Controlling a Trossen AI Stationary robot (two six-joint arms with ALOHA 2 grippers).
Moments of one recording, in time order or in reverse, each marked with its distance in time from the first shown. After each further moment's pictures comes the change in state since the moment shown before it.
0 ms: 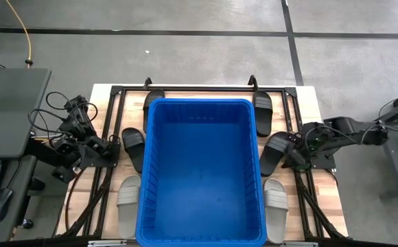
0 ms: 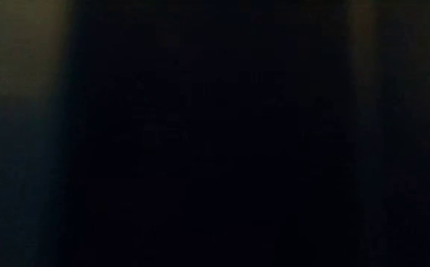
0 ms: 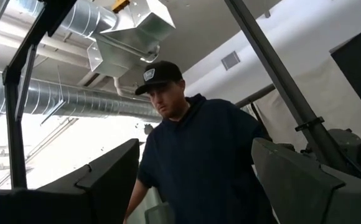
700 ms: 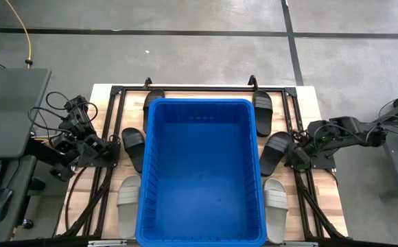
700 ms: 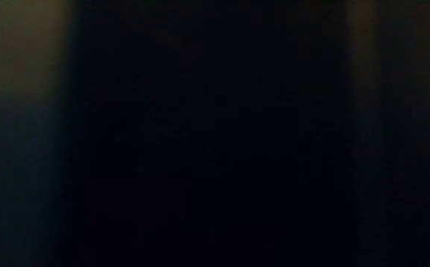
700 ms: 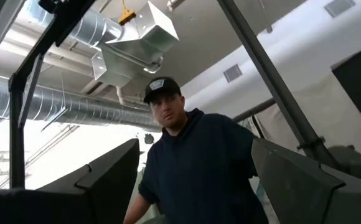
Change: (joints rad) left arm 0.000 -0.001 0.000 0.041 0.000 -0.026; right arm -0.001 -0.099 0.001 -0.007 0.010 0.023
